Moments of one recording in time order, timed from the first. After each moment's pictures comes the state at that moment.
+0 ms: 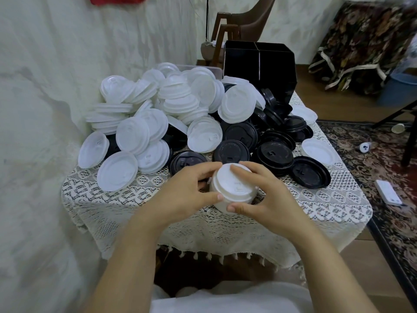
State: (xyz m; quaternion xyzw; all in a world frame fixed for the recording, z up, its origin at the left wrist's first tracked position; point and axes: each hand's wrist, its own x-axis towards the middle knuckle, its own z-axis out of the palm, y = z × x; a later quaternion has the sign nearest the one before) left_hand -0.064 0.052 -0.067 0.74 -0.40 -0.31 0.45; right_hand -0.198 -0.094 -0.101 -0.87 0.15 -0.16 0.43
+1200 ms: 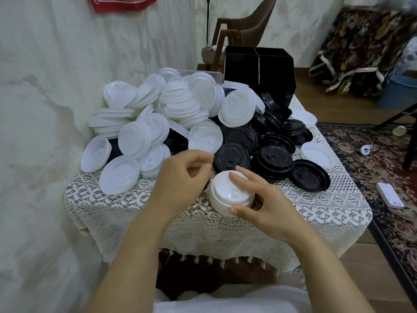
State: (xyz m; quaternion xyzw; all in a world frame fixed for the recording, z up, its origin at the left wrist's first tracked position) left_hand -0.059 0.045 -0.066 0.77 -0.37 -0.06 0.52; right_hand -0.199 -0.093 -0.100 -0.87 0.17 -0.10 0.45
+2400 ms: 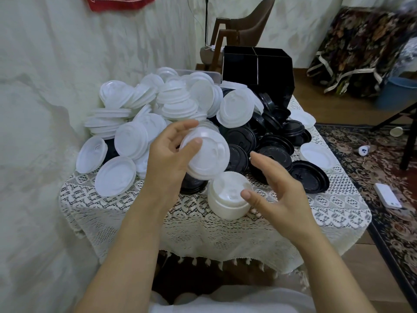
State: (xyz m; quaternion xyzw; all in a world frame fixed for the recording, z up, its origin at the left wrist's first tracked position) left_hand -0.045 0.032 -0.051 0.56 -0.27 -0.17 0.77; right_hand -0.206 -0.097 -0.094 -0.82 0.14 -0.29 0.47
